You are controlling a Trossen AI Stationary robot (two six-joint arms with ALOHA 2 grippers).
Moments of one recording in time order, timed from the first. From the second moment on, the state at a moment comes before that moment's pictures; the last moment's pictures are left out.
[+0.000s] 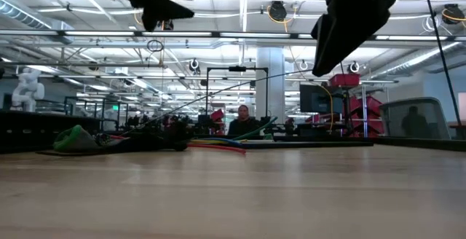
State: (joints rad) left arm 0.08 0.98 0.66 0.07 0.00 -0.23; right arm 0.35 1.56 1.08 -0.58 0.21 0.38
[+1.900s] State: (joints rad) left arm 0.10 1.43 0.82 0.04 0.65 -0.31; right arm 0.16 1.56 1.42 -0.90 0.13 -0.04
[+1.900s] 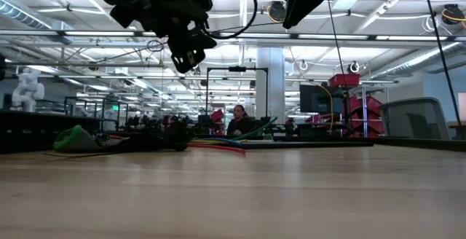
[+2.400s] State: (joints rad) left arm 0.10 1.43 0.82 0.01 0.52 -0.32; right arm 0.16 1.56 1.42 -0.90 0.13 -0.04
